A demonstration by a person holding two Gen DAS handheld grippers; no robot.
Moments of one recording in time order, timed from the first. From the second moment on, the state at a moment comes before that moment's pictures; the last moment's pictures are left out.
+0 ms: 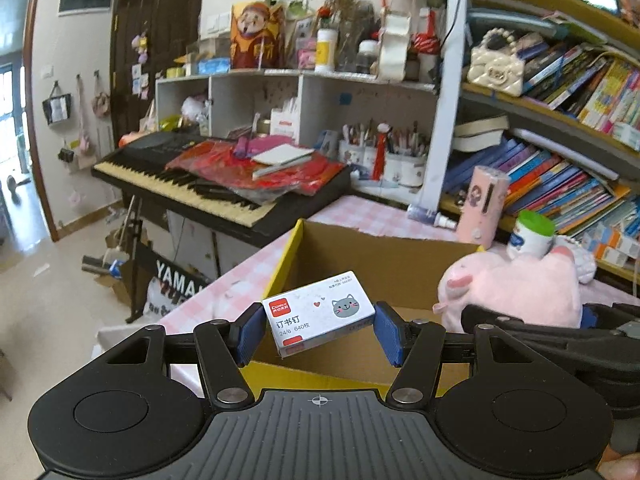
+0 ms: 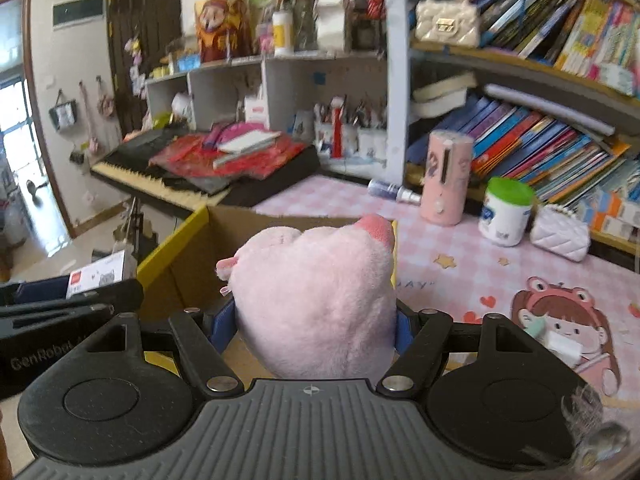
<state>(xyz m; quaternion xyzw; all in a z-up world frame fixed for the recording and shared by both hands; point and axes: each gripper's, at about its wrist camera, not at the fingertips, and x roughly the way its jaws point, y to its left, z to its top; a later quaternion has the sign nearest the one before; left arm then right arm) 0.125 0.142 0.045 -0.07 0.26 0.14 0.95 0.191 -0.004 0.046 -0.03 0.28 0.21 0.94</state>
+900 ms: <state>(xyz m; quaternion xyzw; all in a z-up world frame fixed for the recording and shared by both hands) 0.170 0.137 0.006 -0.06 0.33 0.17 0.93 0.227 0.020 -0.003 -0.13 0.33 0.27 0.90</state>
